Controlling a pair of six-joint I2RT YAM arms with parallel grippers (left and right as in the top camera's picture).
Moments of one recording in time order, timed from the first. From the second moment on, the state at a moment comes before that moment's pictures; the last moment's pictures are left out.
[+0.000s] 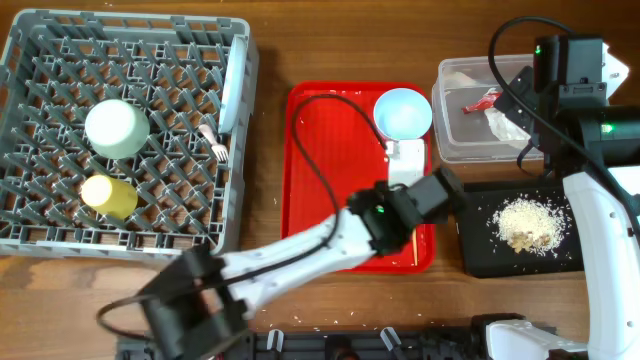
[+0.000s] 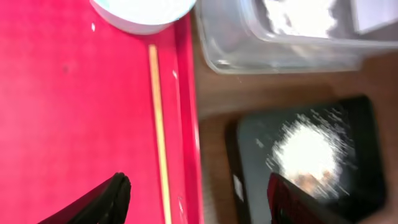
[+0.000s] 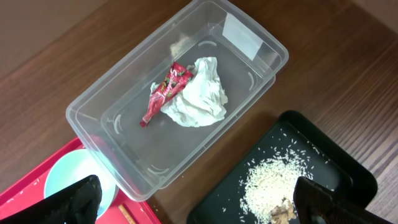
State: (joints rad) left arm -1.10 1.78 1.34 -0.45 -0.27 -1.00; right arm 0.06 1.38 1.54 -1.17 0.45 0.66
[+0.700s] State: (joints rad) left arm -1.15 2.18 1.34 -0.22 -0.66 -0.83; right arm 0.06 1.38 1.54 -1.17 0.45 0.66
